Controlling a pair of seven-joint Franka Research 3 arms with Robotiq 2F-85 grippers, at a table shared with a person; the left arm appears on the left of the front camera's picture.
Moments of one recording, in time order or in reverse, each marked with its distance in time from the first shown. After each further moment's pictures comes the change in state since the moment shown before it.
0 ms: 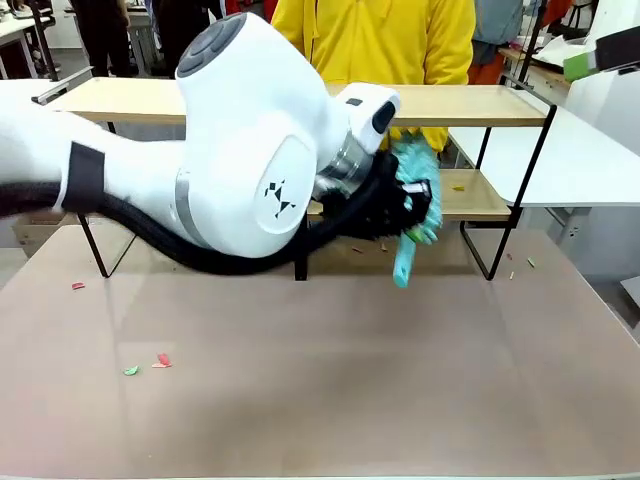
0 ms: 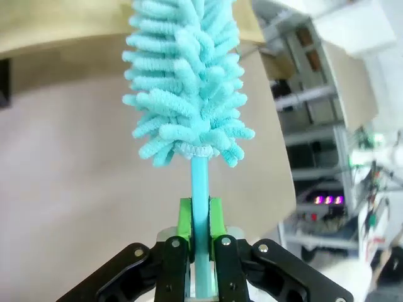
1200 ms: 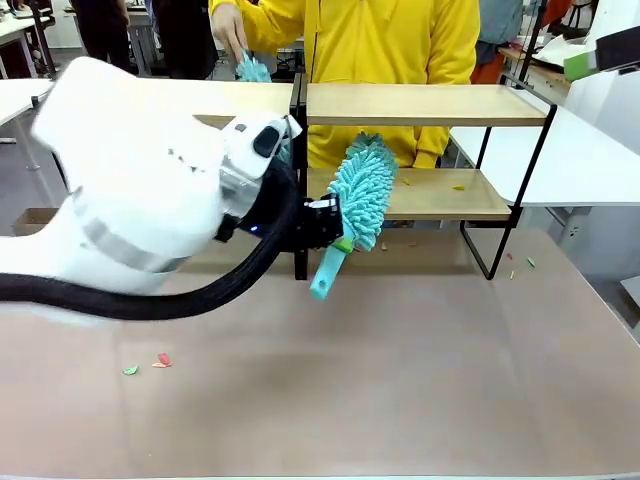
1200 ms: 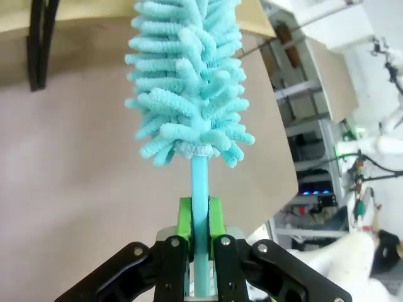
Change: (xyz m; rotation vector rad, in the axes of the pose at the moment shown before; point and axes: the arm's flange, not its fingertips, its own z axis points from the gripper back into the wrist) left arm -0.006 0.097 0.042 -0.068 -0.044 0.029; right arm 0.000 0.000 0.000 0.000 0.000 0.000
